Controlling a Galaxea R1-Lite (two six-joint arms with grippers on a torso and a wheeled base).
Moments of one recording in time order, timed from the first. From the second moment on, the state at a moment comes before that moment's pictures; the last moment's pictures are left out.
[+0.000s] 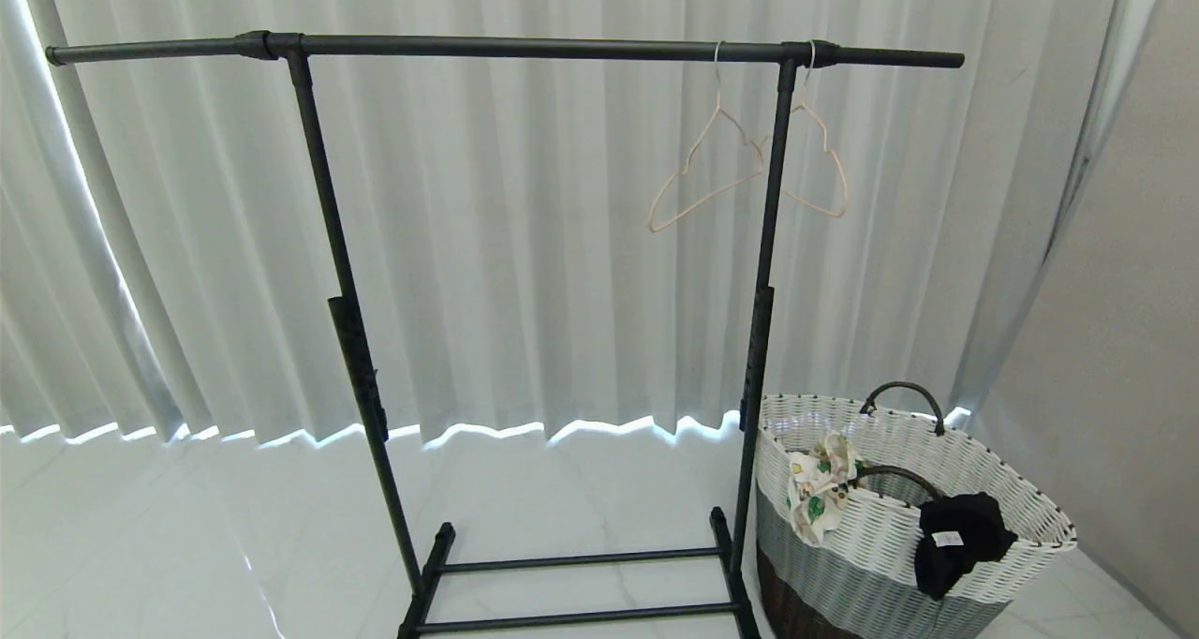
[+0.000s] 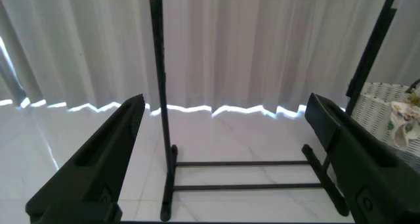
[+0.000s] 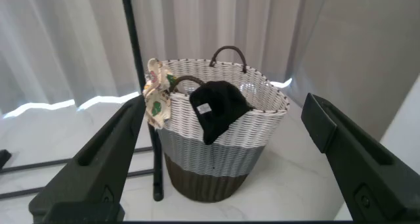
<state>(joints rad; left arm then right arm) -0.01 0.00 0.00 0.00 -0.02 0.01 0.00 0.00 0.00 0.01 -0.04 0.05</state>
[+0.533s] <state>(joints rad) 0.00 0.00 0.00 0.00 -0.02 0.01 0.00 0.00 0.00 0.01 -0.04 0.05</state>
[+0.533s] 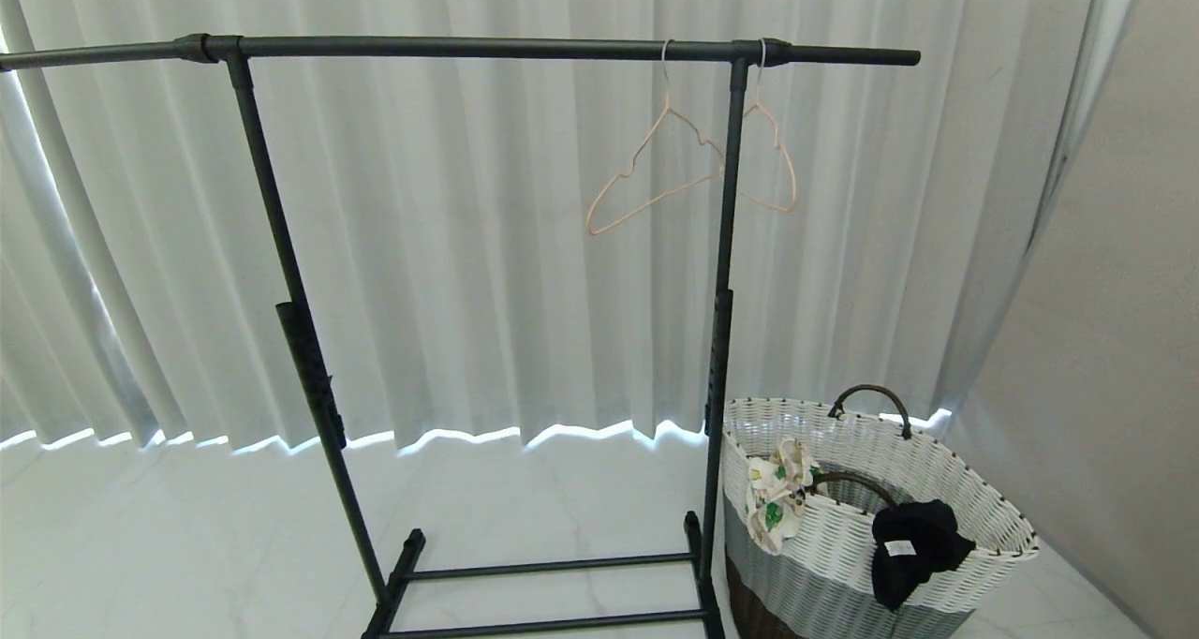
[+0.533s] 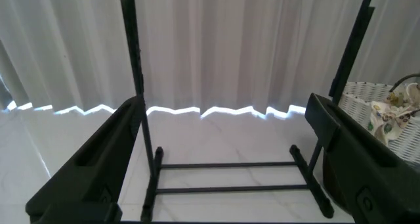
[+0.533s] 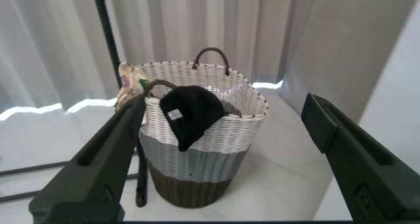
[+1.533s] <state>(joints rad) -0.01 0.00 0.00 0.00 -0.02 0.01 0.00 0.00 0.00 0.01 -0.04 0.03</state>
